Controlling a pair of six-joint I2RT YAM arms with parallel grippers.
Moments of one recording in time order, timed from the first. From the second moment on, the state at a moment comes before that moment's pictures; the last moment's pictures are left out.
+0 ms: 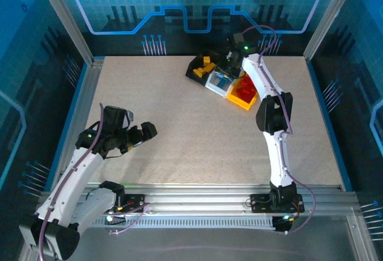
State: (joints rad) left arm -0.20 0.87 0.82 -0.95 0.29 -0.72; right arm 0.25 2.43 2.45 -1.08 -0.22 0.63
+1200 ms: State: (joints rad) left arm -0.20 1.04 0.78 -0.77 0.30 -0.83; right arm 0.13 2.33 2.20 -0.89 -0.46 0.66
